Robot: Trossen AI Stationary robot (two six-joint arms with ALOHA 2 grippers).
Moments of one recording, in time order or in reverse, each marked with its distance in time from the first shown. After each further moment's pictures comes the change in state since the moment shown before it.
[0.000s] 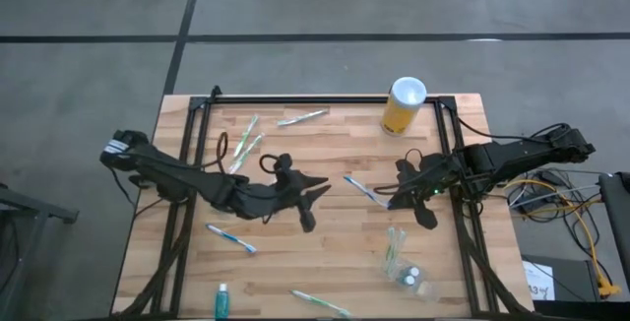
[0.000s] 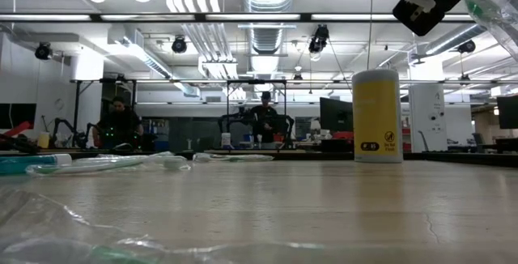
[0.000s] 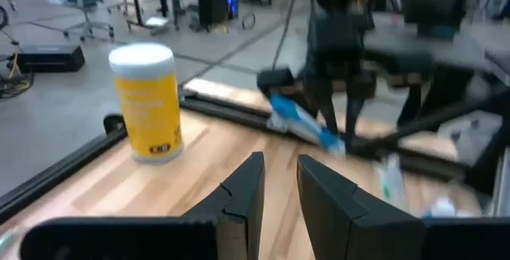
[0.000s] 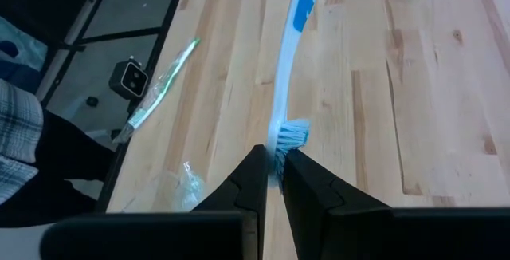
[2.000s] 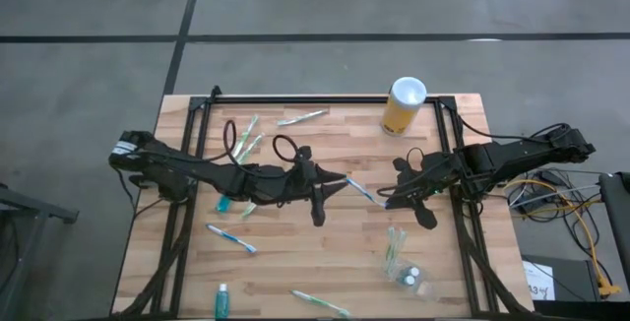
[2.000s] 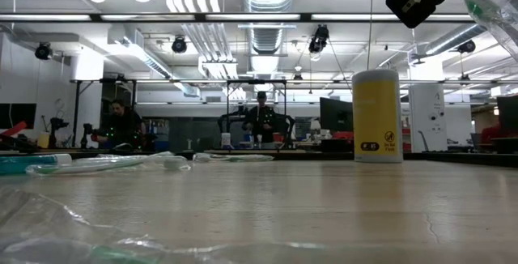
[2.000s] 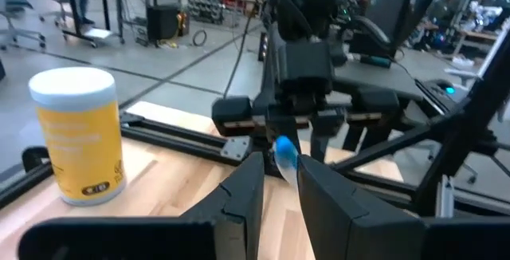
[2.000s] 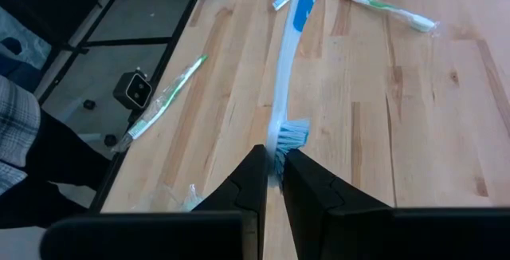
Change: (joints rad) left arm 0.114 0.061 0.040 0.158 0.269 0.055; right arm 0.000 0.000 0.000 0.063 0.000 -0.079
